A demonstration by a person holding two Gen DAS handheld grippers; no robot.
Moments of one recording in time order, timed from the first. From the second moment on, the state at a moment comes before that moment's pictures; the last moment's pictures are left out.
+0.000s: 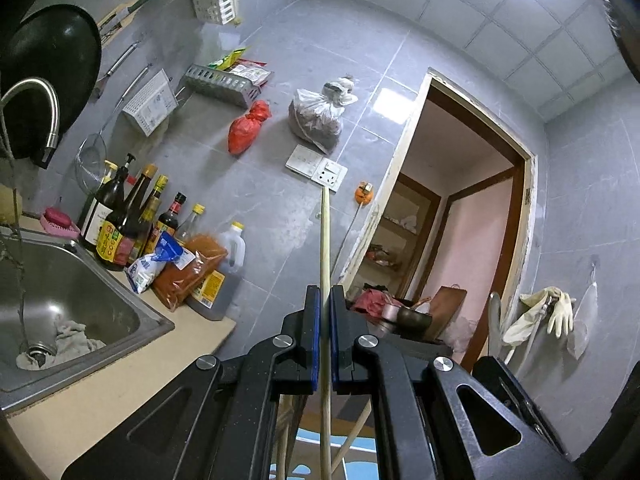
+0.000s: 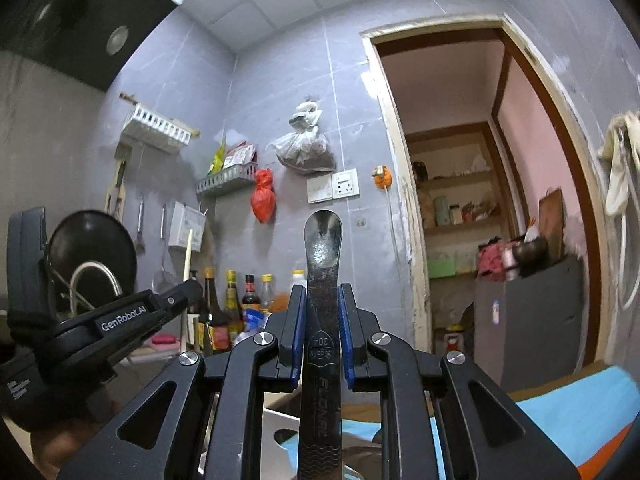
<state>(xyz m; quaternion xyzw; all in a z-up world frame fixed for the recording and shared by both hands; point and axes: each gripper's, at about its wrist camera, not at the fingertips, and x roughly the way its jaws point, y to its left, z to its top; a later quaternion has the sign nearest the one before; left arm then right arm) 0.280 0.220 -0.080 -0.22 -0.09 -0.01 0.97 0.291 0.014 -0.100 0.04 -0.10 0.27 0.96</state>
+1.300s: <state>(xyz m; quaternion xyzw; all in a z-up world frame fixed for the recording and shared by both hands) 0.254 0.177 -0.063 -0.14 0.06 -0.06 0.99 0.265 -0.051 -0.076 0.06 0.01 0.25 0.97</state>
